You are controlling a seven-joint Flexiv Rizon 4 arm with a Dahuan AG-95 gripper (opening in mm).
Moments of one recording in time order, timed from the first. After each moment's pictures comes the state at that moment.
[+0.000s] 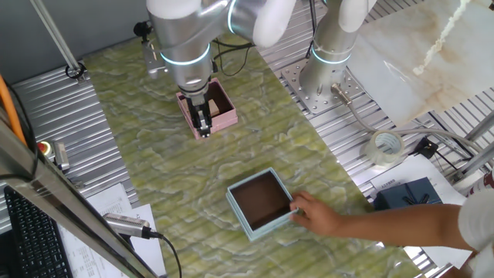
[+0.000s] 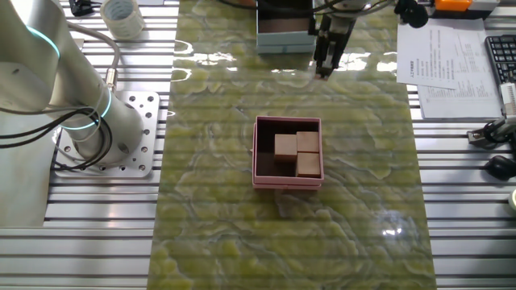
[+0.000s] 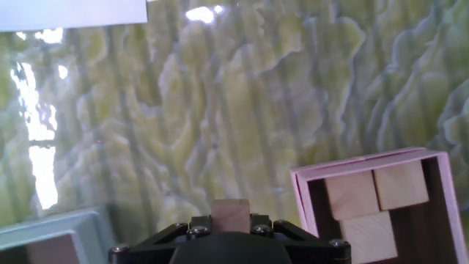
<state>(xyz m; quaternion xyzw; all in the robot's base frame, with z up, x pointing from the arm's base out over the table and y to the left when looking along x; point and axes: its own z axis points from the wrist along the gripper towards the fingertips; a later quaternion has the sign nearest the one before) 0.500 0.092 0.158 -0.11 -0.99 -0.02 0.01</state>
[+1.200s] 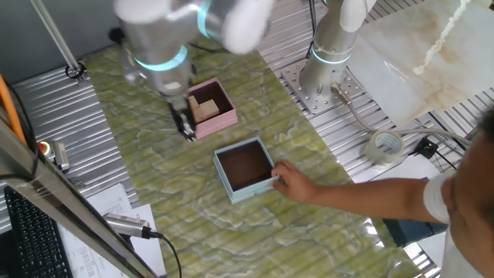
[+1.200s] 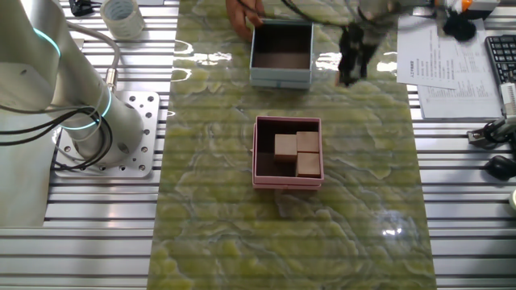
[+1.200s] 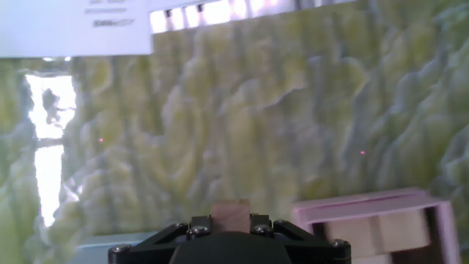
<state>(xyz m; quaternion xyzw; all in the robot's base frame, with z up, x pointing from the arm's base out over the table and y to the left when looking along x) 0.523 0.096 0.153 -0.08 -1.00 -0.01 0.01</state>
